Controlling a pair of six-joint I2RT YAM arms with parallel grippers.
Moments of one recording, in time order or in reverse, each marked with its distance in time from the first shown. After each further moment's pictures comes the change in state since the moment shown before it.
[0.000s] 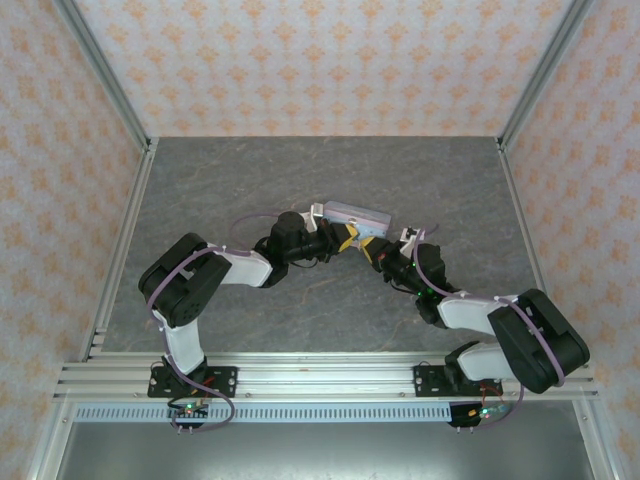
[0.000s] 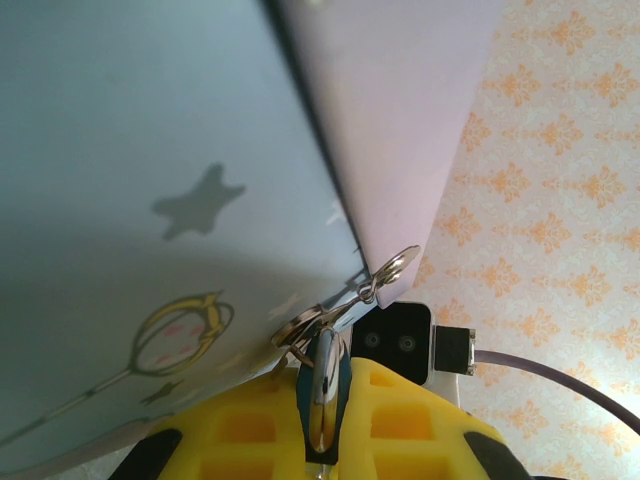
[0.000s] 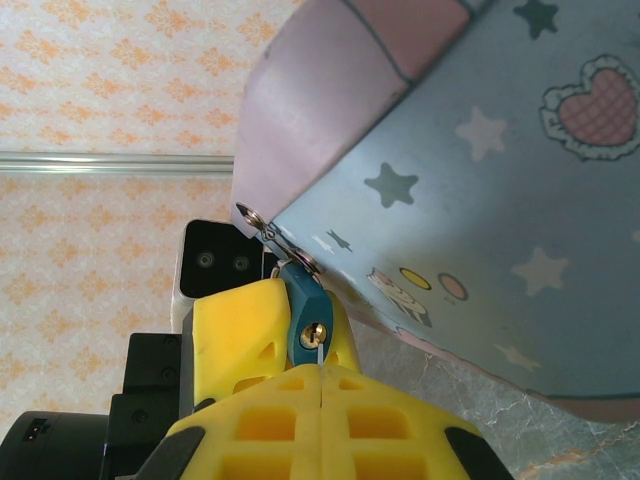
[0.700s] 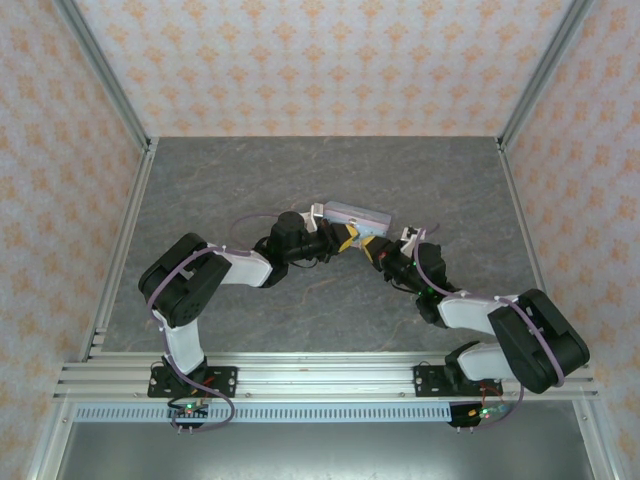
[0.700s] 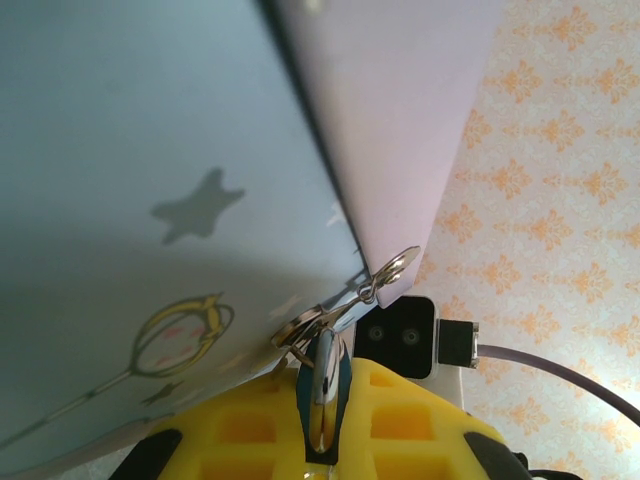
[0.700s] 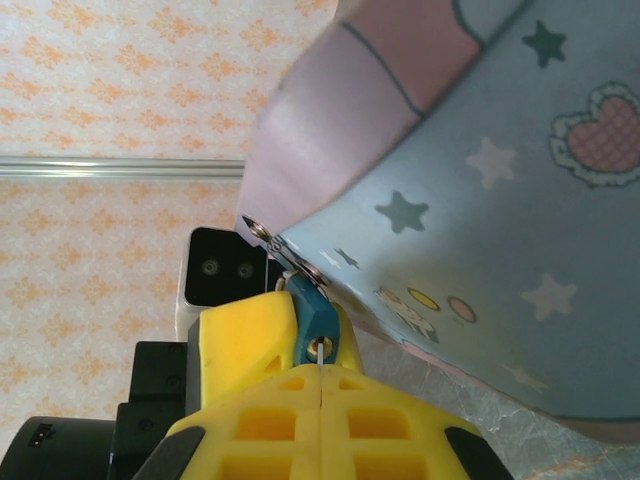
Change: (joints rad) left arm 0.000 0.000 0.000 -0.002 0.007 0.004; right arm -0.009 0.000 0.007 0.000 -0.001 0.000
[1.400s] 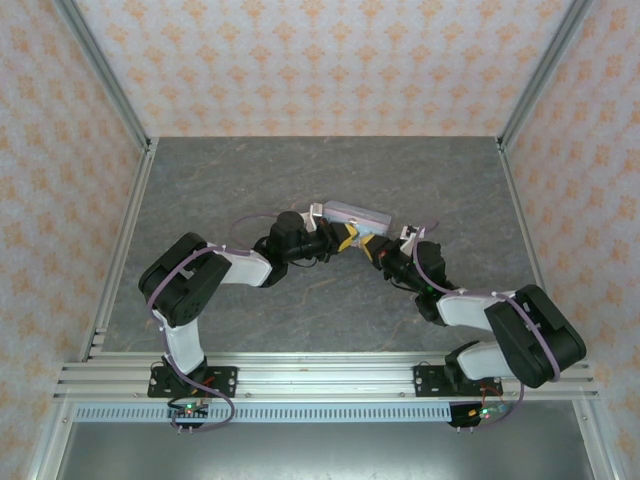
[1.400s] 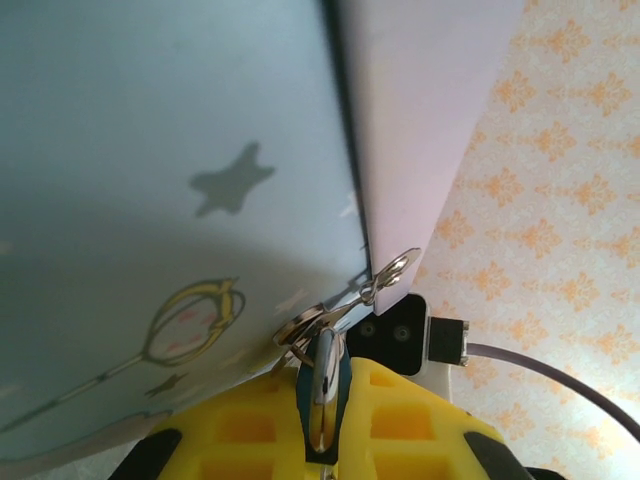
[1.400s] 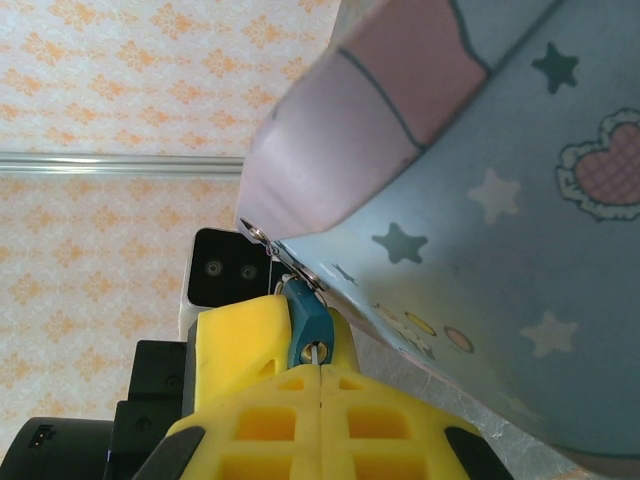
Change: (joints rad) left arm 0.005 0.002 0.000 0.014 0.003 -0.048; right arm -0.015 0.037 0.007 0.034 -0.024 -0.005
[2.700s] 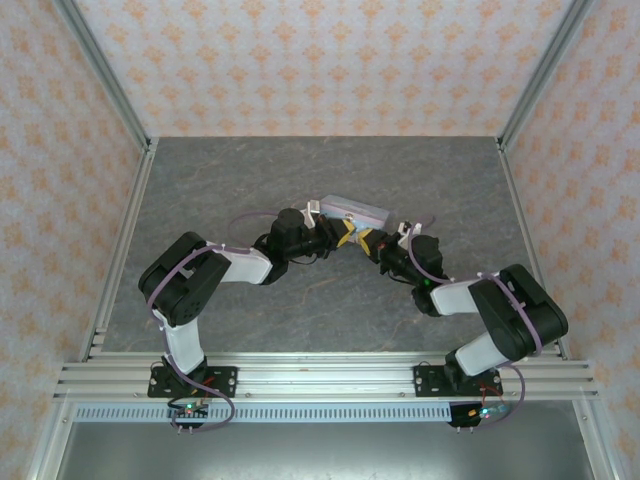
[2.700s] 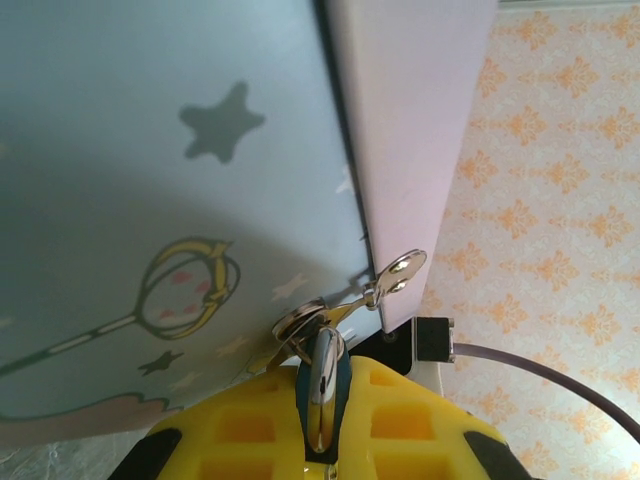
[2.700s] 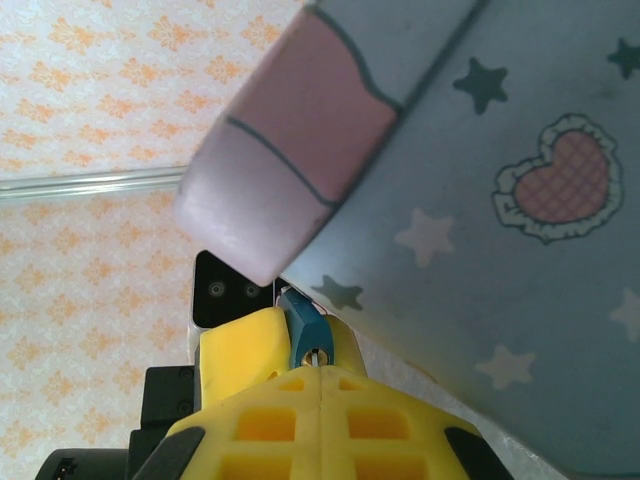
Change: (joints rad) left arm 0.005 0.002 0.022 -0.053 -0.060 0.045; right arm -0.038 0.149 0.049 0.119 -0.074 0.104
